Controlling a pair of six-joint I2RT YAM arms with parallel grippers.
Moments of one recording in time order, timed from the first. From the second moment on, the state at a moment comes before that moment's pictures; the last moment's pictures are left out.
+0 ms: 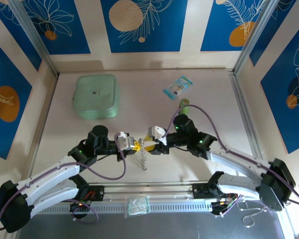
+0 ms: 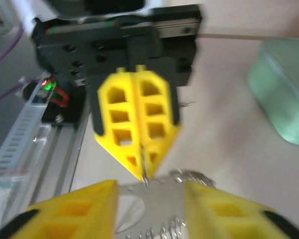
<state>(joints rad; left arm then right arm) -0.73 0.87 0.46 0.01 0.62 0.35 0.78 1.04 0.65 -0.07 -0.62 -0.34</state>
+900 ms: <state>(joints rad) -0.73 0.92 0.52 -0.02 0.47 0.16 0.41 1.34 0.80 -0.81 -0.05 0.69</state>
